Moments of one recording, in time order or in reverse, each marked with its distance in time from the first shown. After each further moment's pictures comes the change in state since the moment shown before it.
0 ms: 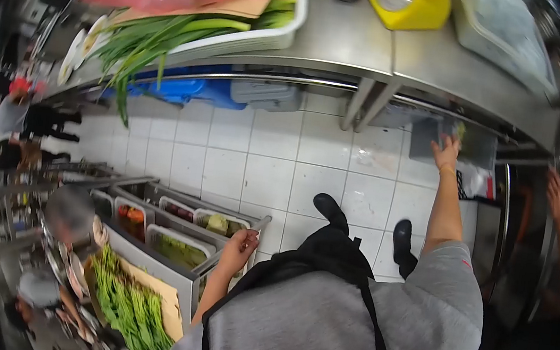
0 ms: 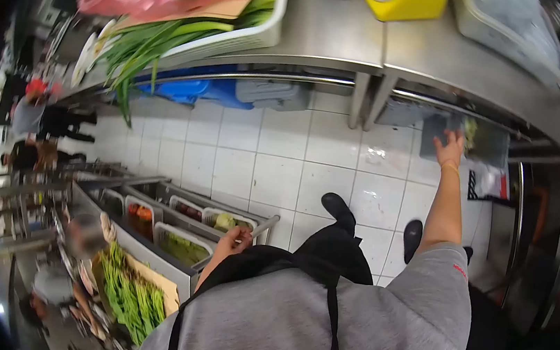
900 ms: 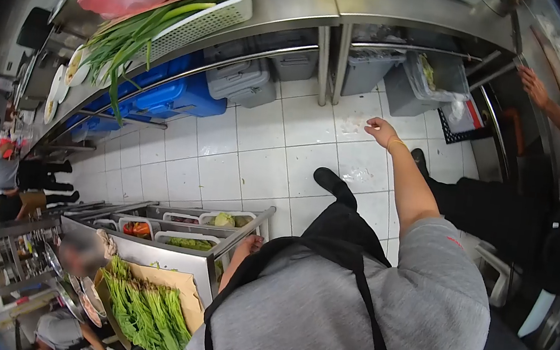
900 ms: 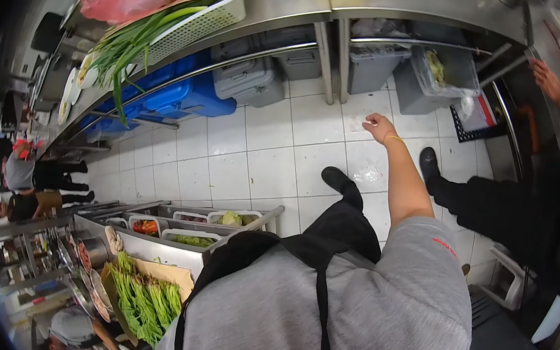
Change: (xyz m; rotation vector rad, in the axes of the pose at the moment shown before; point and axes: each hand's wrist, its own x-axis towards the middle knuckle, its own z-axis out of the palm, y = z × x) left_hand -0.061 -0.145 -0.014 0.158 -0.259 -0.045; right_hand -0.177 -0.093 0.016 0.529 -0.596 0.165
